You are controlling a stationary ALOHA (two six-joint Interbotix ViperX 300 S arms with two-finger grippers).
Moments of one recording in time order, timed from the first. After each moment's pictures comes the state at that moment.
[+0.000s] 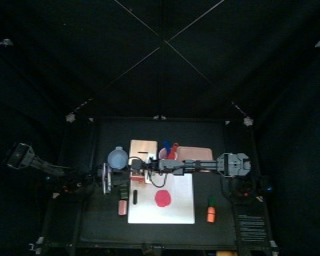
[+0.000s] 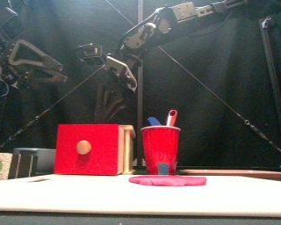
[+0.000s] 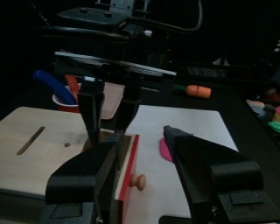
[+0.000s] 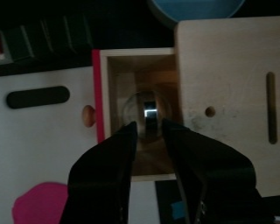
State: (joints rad) left arm -0.29 -0.57 1.38 -0.58 -0.84 0.35; right arm -0.10 0.39 -0.10 -0.14 0.72 0.08
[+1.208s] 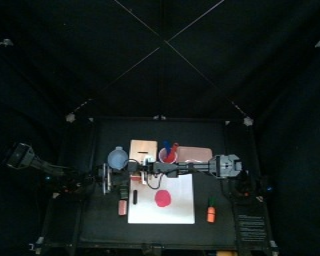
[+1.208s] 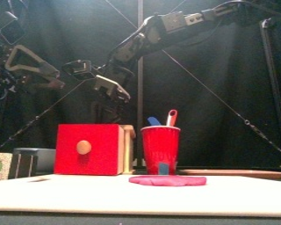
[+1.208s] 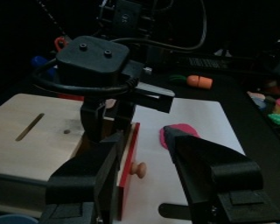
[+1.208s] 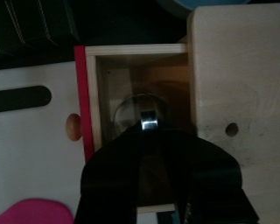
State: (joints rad) left arm -0.29 -0.57 1.39 -0.60 -0.80 0.34; right arm -0.09 0.48 -0.17 -0.18 0.78 0.11
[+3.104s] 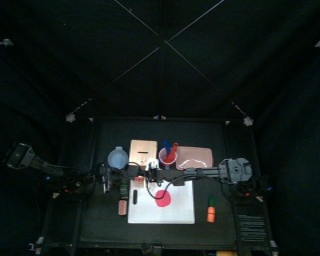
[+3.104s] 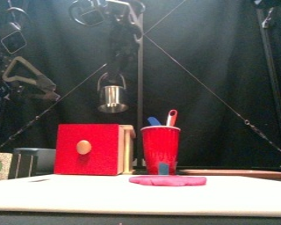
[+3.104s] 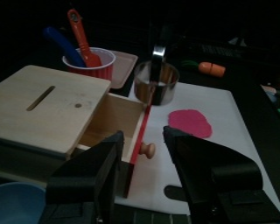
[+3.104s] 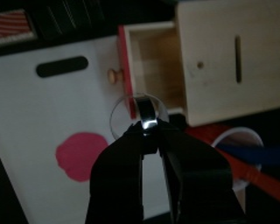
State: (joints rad) left arm -0.29 -0.58 1.41 -0.68 -0.78 0.34; right arm 0.11 0.23 -0.21 -0.33 1.23 0.37
